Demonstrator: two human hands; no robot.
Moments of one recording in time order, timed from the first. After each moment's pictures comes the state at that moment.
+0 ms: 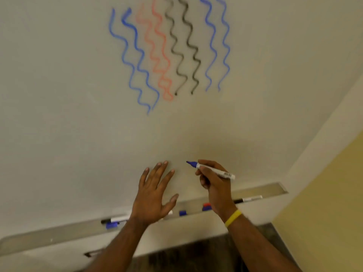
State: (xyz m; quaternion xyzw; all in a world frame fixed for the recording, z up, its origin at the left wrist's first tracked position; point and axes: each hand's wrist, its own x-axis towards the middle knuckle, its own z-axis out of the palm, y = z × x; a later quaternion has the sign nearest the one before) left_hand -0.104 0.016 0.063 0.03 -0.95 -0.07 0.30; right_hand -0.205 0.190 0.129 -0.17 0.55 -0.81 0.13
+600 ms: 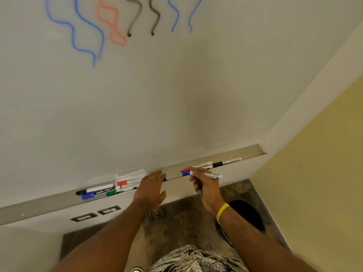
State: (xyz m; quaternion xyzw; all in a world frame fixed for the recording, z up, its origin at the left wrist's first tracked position) left_hand -0.134 0.063 -0.062 0.11 -0.98 -0.15 -0.10; right_hand -0.207 0.257 0.012 0.05 0.61 -0.75 0.26
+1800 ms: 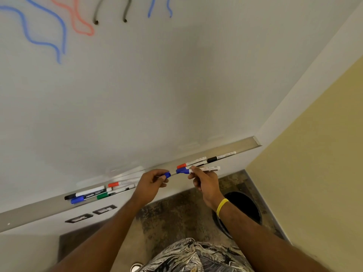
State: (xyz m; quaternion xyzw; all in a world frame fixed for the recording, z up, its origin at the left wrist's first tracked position) left_hand -0.152 0.086 -0.027 0.25 -0.75 -0.62 -0.02; right_hand -0.229 0.268 -0.011 0.09 0.66 -0.70 0.25
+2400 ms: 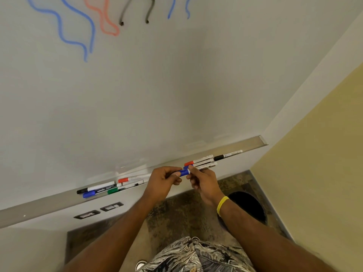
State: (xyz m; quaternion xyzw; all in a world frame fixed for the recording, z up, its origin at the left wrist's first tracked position) left_hand -0.140 0.104 0.002 0.24 -0.76 -0.61 0.02; right_hand -0.209 0.249 -0.011 0.05 0.64 -0.71 0.29
